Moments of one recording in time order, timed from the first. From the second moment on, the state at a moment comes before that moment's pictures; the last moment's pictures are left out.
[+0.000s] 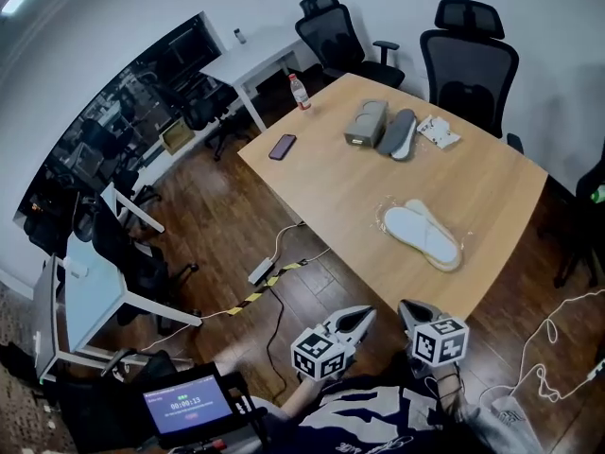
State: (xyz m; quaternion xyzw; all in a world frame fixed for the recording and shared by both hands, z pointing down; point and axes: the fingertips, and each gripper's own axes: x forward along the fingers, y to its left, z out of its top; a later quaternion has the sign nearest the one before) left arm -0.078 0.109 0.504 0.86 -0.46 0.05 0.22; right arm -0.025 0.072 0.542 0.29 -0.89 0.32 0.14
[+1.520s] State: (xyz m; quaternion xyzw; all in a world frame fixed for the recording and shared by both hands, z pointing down) left arm 0.074 0.279 0.489 0.85 -0.47 -0.05 0.24; right arm 0.124 0.276 0.508 0.30 -0.90 0.29 0.13
